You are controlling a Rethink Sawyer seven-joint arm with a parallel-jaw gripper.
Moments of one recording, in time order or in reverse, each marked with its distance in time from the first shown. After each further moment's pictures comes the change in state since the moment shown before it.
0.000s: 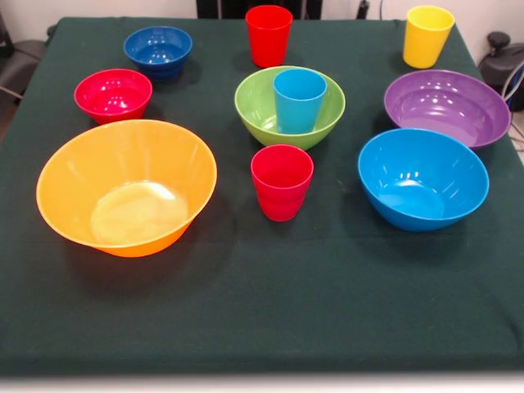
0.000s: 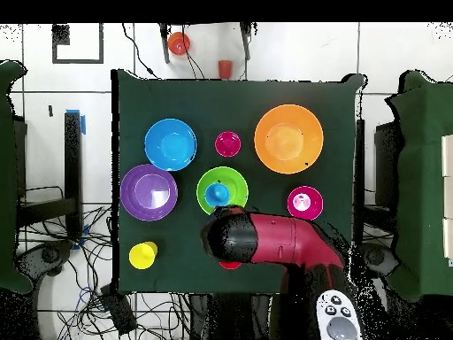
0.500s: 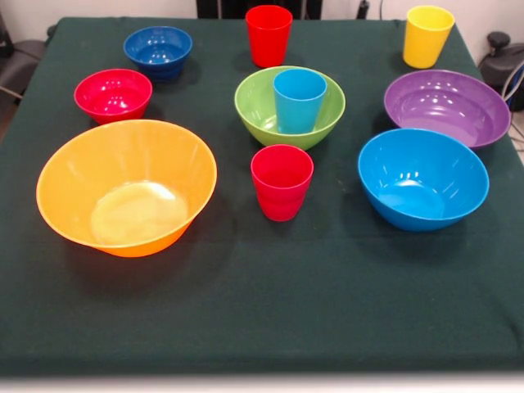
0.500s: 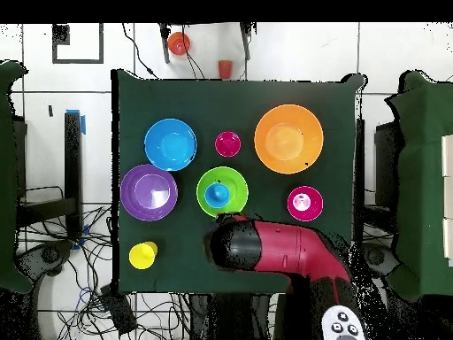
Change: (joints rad) arm -0.022 -0.056 0.001 0.045 0.000 0.033 0.000
